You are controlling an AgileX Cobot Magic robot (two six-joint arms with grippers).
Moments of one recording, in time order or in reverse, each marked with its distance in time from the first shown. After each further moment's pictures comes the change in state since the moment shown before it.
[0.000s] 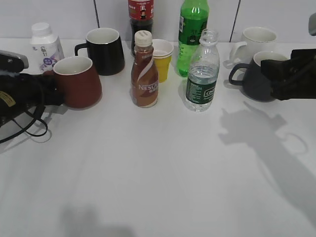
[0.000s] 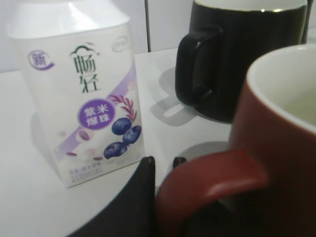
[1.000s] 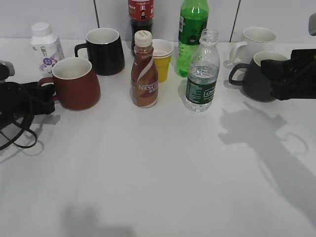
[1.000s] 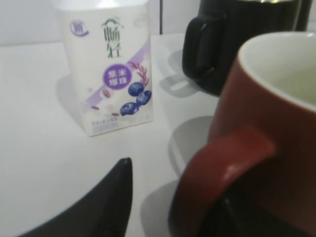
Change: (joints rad) left arm 0.000 -0.104 0.151 -0.063 0.013 -0.011; right arm 0.000 0.000 0.000 0.001 -0.001 0.000
